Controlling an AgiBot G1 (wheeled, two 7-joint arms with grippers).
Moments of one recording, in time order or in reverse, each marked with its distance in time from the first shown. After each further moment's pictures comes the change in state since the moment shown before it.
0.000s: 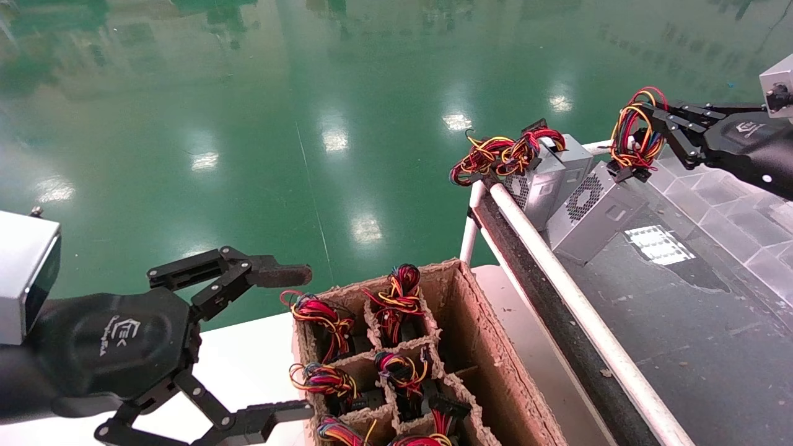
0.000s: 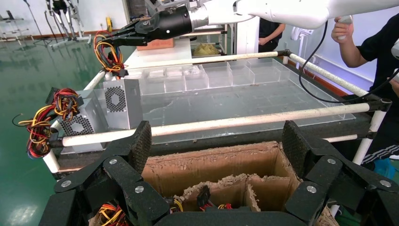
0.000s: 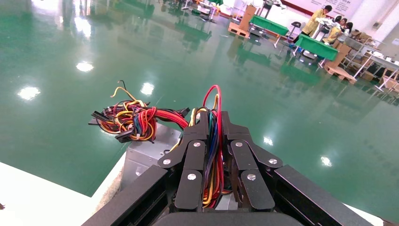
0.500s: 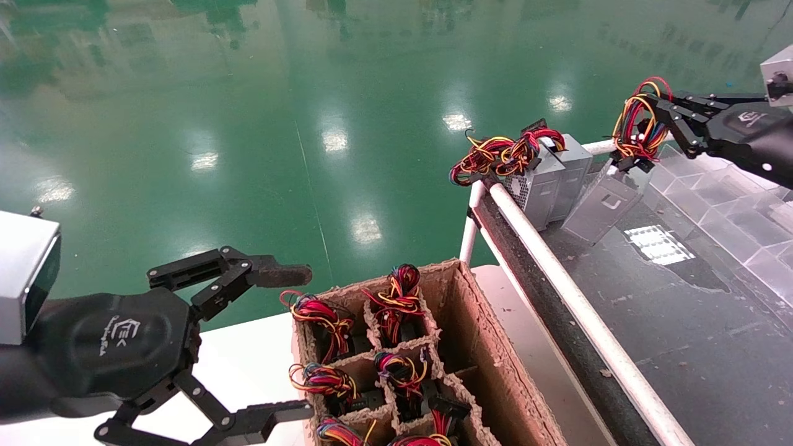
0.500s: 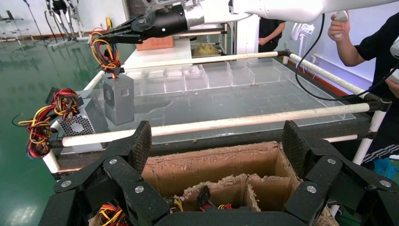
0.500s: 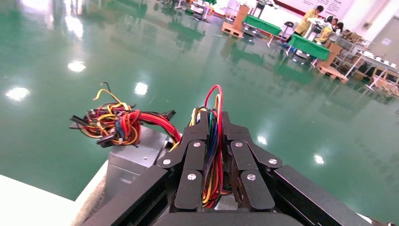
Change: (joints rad) left arm 0.000 0.000 0.001 0.000 0.000 0.000 0.000; right arm 0.110 -0.058 -0.009 -0.193 -0.023 -0.017 -0.102
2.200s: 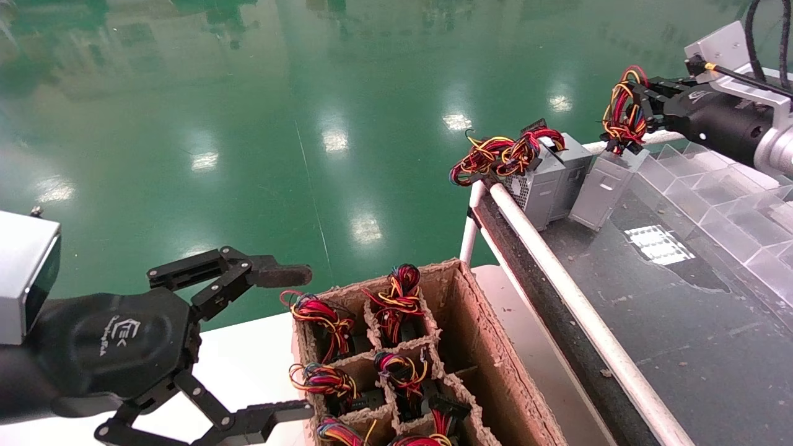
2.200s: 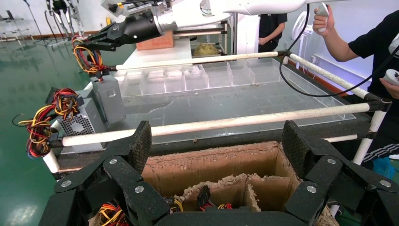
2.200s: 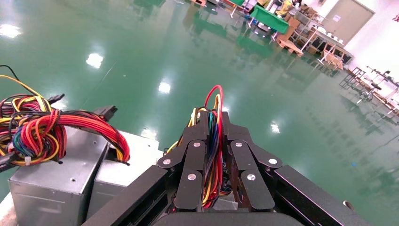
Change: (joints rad) left arm -0.001 -0.001 0.002 0.000 -0.001 -0.001 0.001; right arm 0.179 -0.225 -0.040 -0.278 -0.072 0.297 -0.162
